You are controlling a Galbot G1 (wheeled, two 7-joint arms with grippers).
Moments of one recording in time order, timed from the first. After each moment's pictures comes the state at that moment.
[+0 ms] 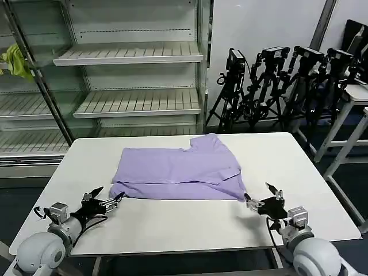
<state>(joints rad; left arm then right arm) 1.33 -0.88 -0.58 -1.92 -0.69 0.45 0.10 -1.28 0.75 0.26 2.07 0.68 -0.31 0.28</state>
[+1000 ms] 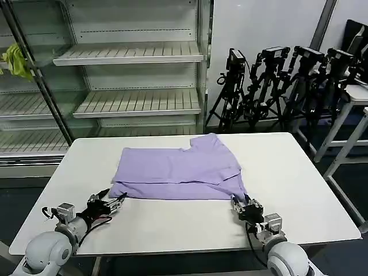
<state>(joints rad) 1.29 -0.91 -0.54 -1.86 -0.66 0.43 0.13 -1.20 0.89 0.16 1.92 0.61 -0.28 0.26</state>
